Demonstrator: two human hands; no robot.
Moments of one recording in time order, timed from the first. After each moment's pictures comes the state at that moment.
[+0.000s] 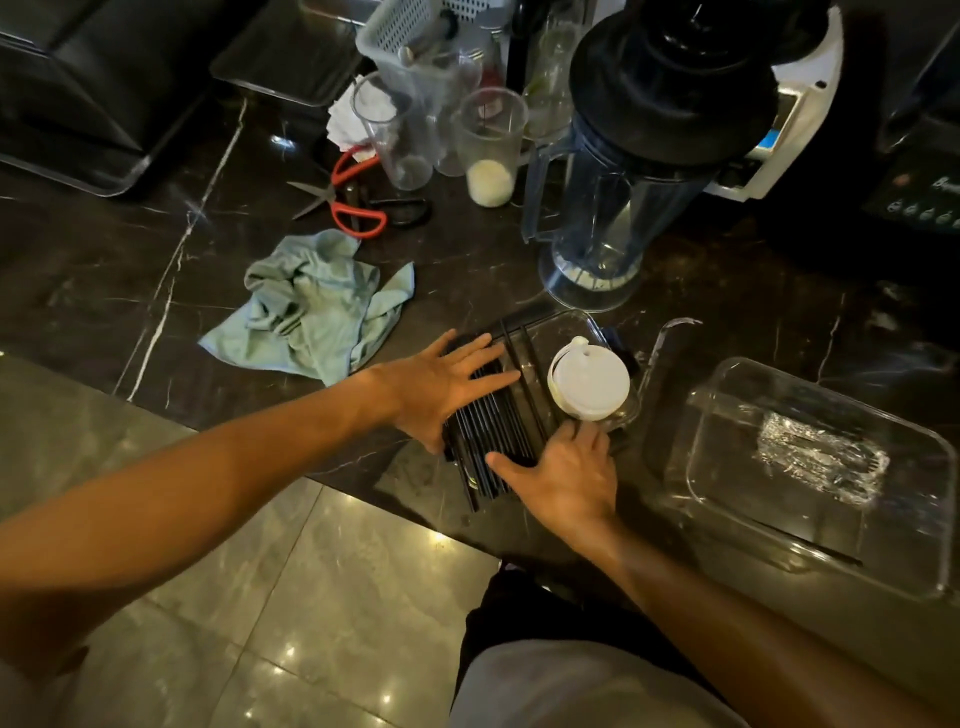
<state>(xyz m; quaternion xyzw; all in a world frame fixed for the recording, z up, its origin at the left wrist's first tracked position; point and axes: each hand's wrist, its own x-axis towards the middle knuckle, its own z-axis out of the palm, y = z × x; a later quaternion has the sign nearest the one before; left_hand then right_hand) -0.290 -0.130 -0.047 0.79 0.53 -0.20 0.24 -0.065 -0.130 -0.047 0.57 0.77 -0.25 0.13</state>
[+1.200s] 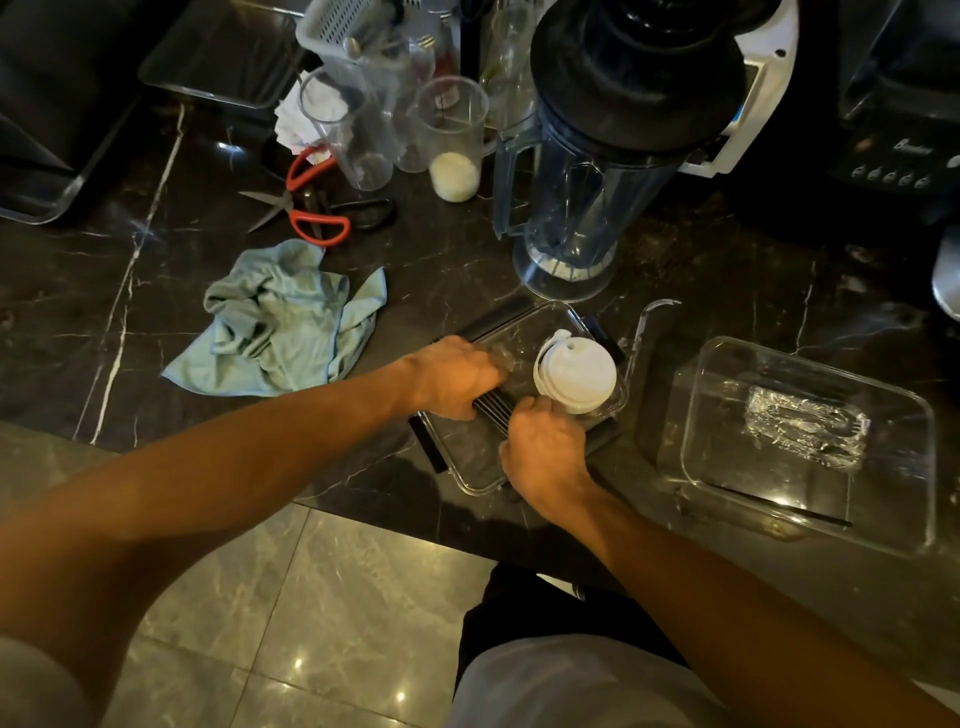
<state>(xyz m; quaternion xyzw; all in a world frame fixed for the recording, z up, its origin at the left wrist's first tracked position) -0.273 -0.082 -0.075 0.83 0.50 -0.16 0.19 -0.097 -0.111 -0.069 0.50 0.85 -0.10 0.15</state>
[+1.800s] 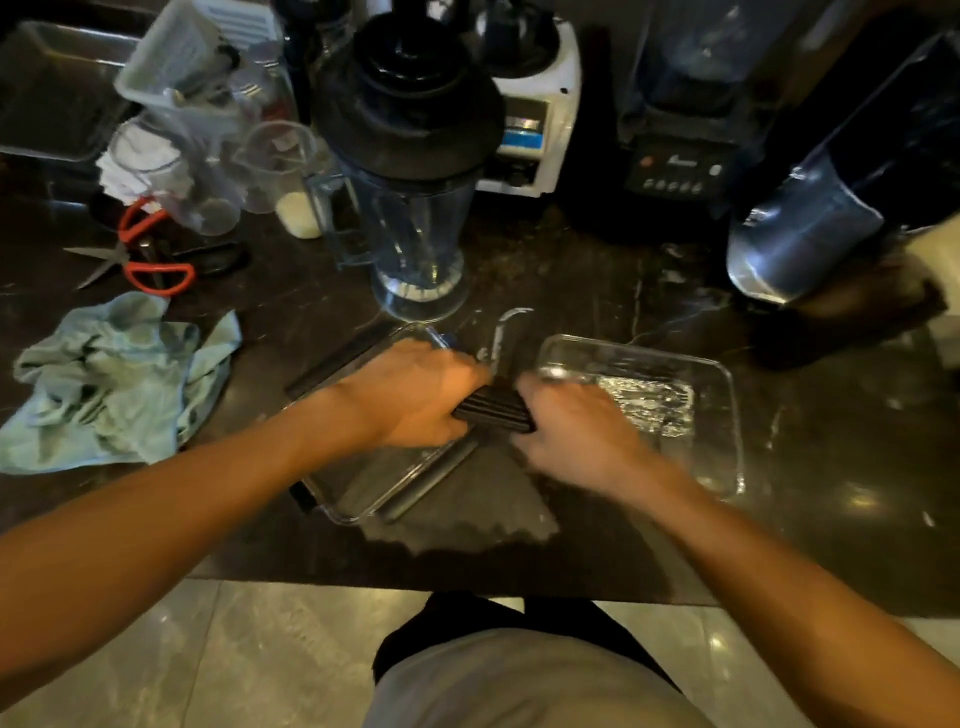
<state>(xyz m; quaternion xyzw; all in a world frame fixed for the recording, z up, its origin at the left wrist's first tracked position) -0.151 -0.062 0.040 0.84 0.51 -0.05 0.18 0.050 -0.044 0.053 0.46 0.86 -0.19 0.13</state>
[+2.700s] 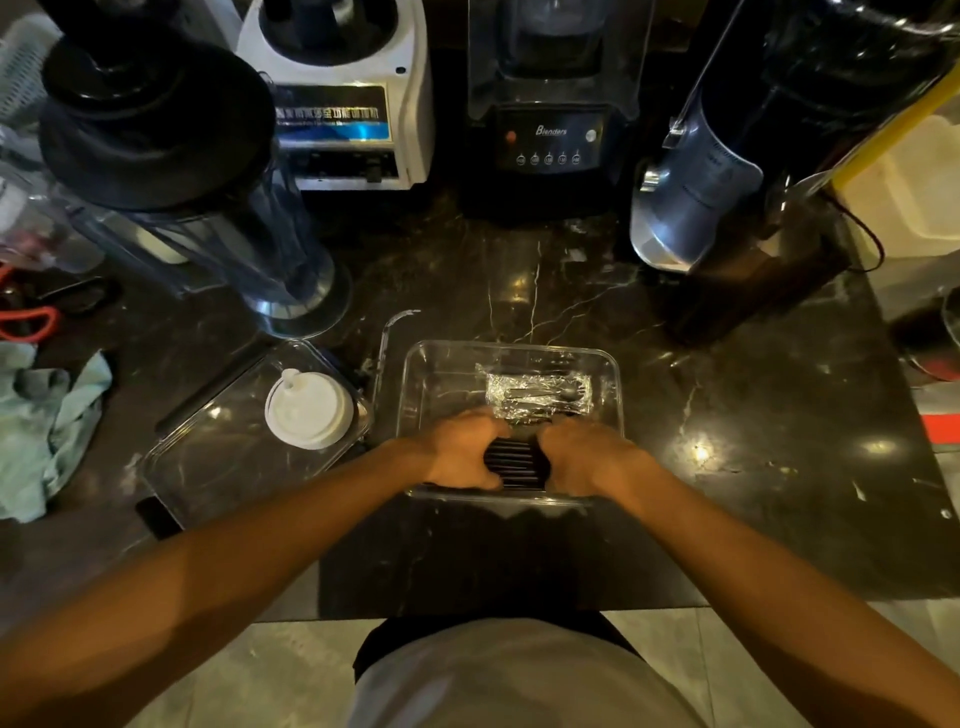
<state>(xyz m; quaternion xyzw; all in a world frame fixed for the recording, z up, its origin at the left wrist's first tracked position) 0.035 -0.005 -0.072 0.73 0.51 -0.07 0.45 0.222 0.021 -0.041 0.45 0.79 -0.28 0.31</state>
